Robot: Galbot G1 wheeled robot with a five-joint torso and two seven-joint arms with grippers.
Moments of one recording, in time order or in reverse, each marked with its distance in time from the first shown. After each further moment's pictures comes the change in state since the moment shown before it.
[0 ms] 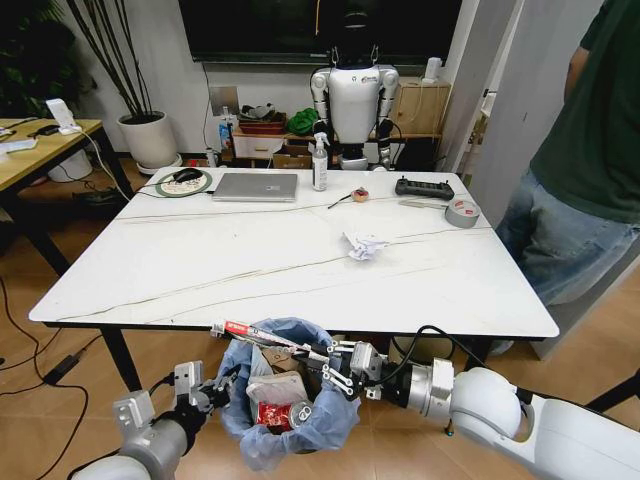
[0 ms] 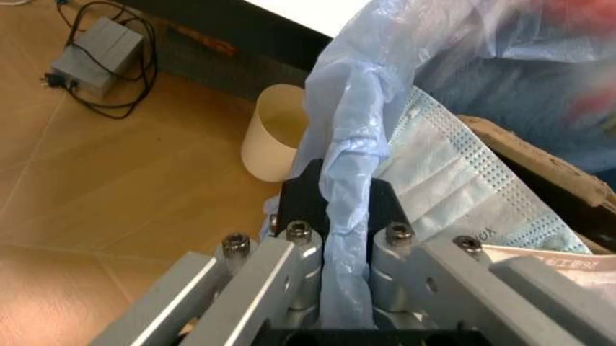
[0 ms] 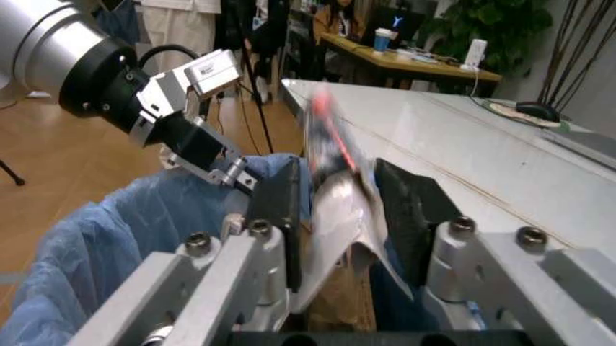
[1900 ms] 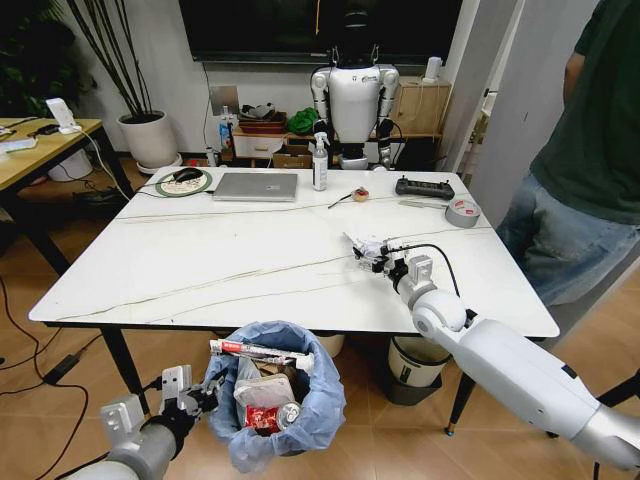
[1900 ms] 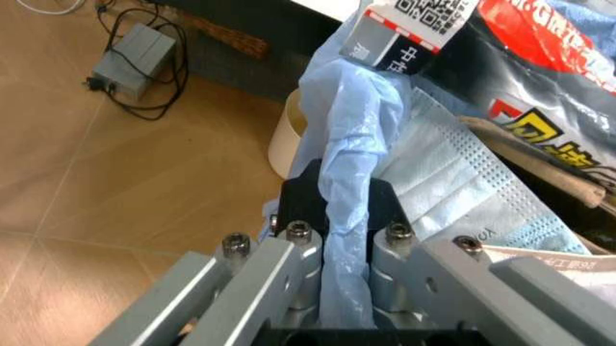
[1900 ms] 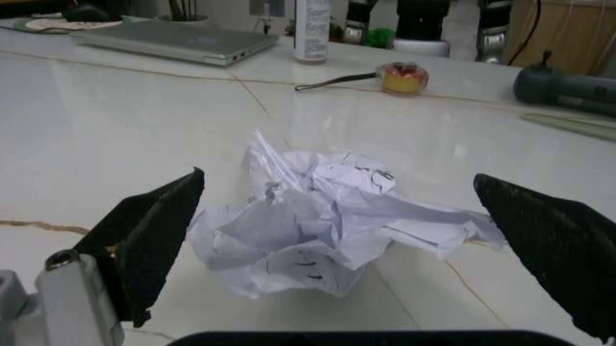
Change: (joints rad) left arm 0.036 0.000 -0.046 0.005 0.018 0.000 -0.010; right arm 0.301 0.349 0.074 -0.602 0.236 -0.233 0.541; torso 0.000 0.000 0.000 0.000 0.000
